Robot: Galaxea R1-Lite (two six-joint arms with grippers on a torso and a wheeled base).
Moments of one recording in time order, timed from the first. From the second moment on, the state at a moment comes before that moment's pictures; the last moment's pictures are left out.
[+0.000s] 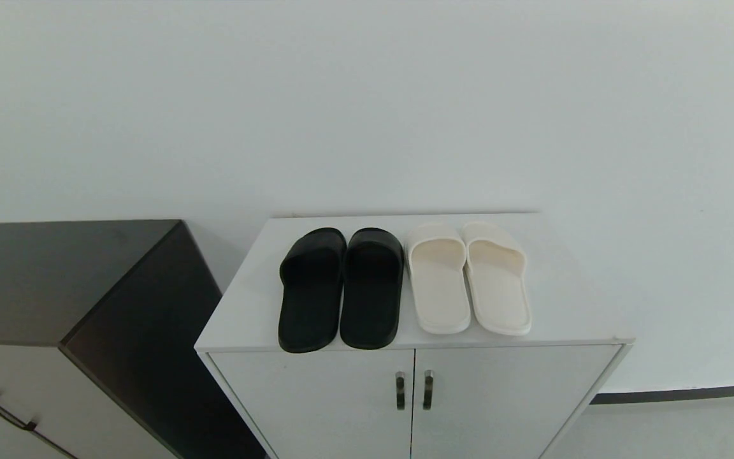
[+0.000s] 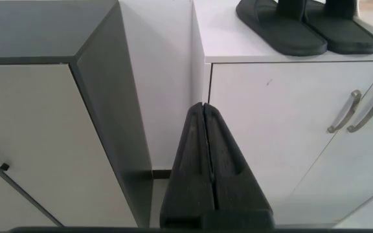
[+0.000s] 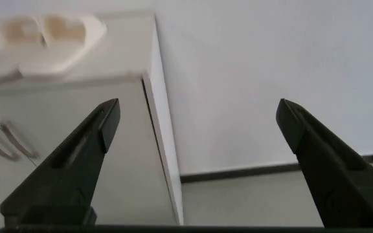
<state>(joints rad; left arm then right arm) 0.00 0.00 0.00 0.00 0.02 0.00 0.00 0.02 -0.08 -0.01 -0.06 0.03</state>
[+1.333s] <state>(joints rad) 0.00 0.00 0.00 0.00 0.02 0.00 0.75 1.41 -0.75 -0.37 -0.48 0.32</state>
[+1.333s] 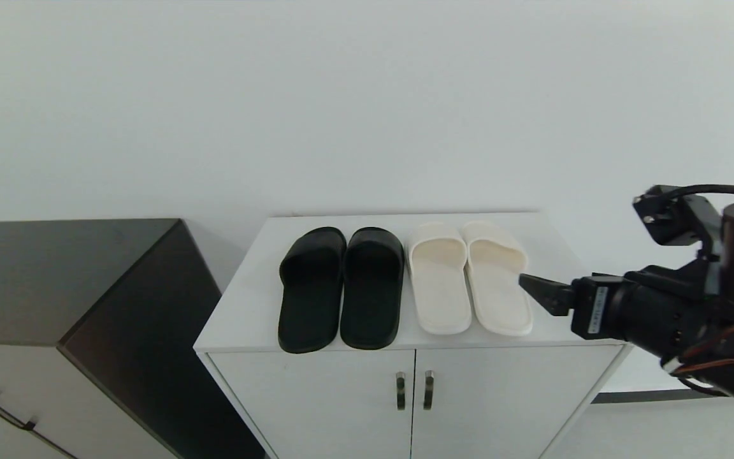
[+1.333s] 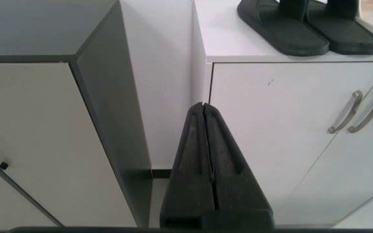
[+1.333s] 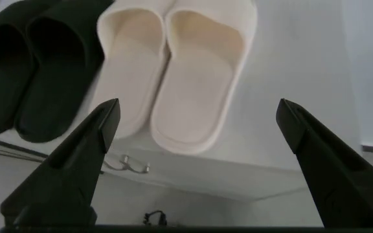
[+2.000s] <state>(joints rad) 0.00 0.00 0.00 0.00 0.02 0.00 0.81 1.79 -1.00 -0.51 -0.64 0.30</state>
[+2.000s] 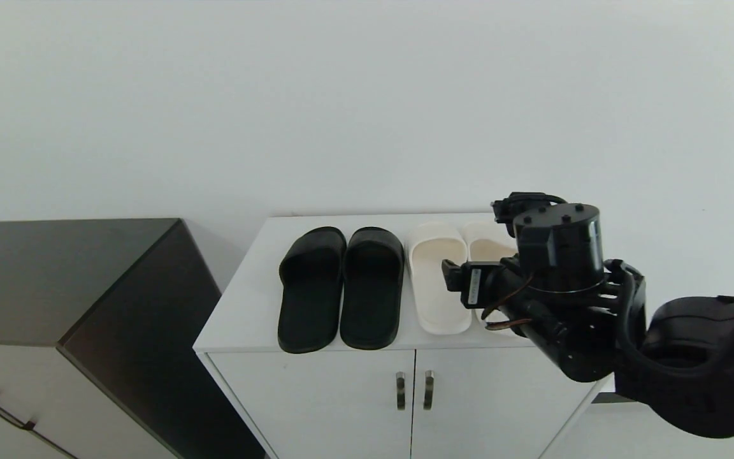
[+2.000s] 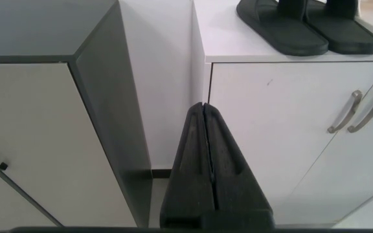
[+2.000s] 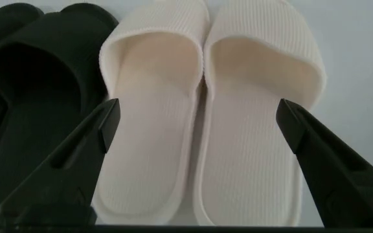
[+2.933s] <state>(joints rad) 0.00 0.00 0.00 0.00 0.02 0.00 0.73 2.05 -1.11 -0.76 -0.66 0.13</state>
